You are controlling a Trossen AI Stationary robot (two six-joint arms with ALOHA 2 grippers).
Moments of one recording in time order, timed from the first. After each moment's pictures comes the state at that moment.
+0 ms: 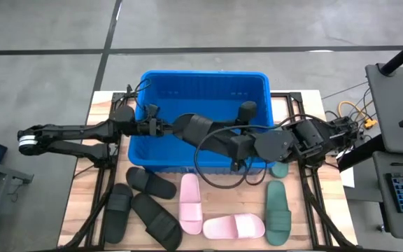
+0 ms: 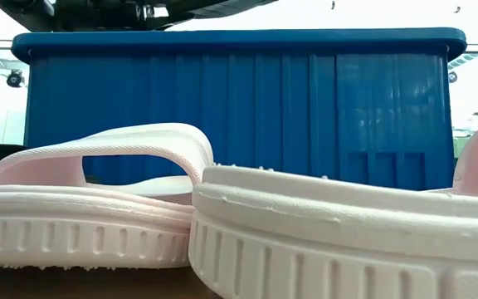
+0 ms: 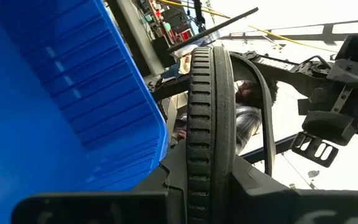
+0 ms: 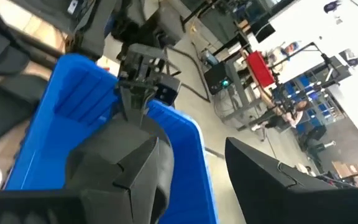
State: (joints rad) left arm 0.24 0.94 0.57 0.46 0.24 -1.15; right arm 0.39 1.69 2.16 -0.93 0.81 -0.48
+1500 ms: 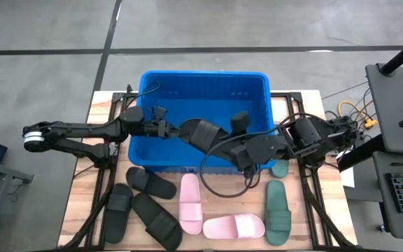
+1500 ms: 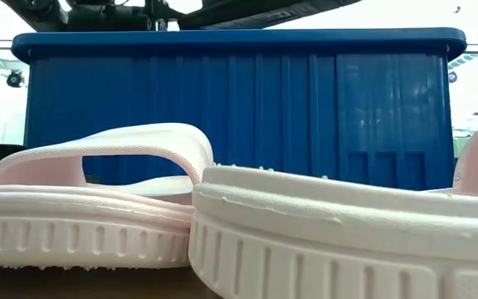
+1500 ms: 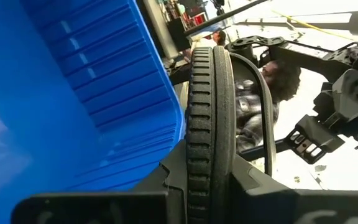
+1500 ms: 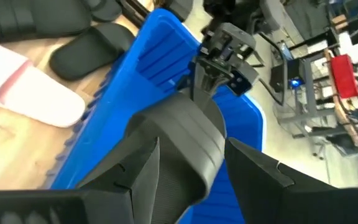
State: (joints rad) left arm 0.24 1.06 0.59 0.48 0.29 -1.17; right arm 0.37 1.69 2.16 -1.20 0.54 -0.47
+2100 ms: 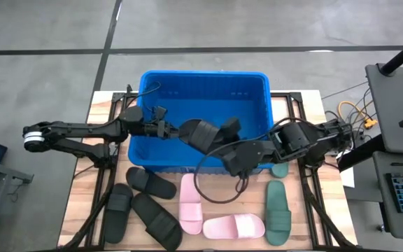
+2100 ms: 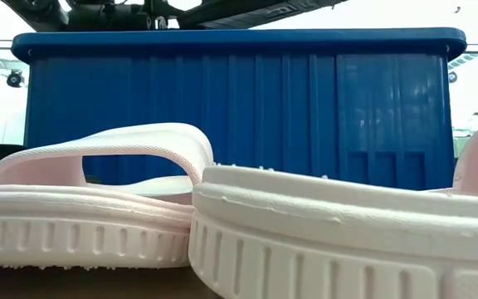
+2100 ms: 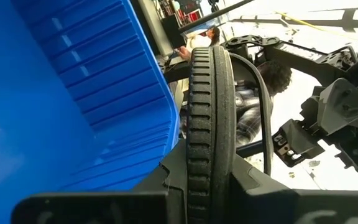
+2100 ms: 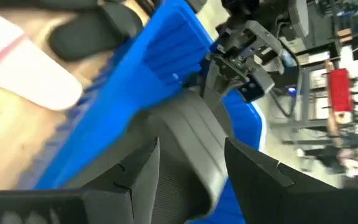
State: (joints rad) left arm 0.24 1.06 0.59 0.50 0.31 -1.17; right arm 0.36 1.75 2.15 -1.19 0.55 -0.59
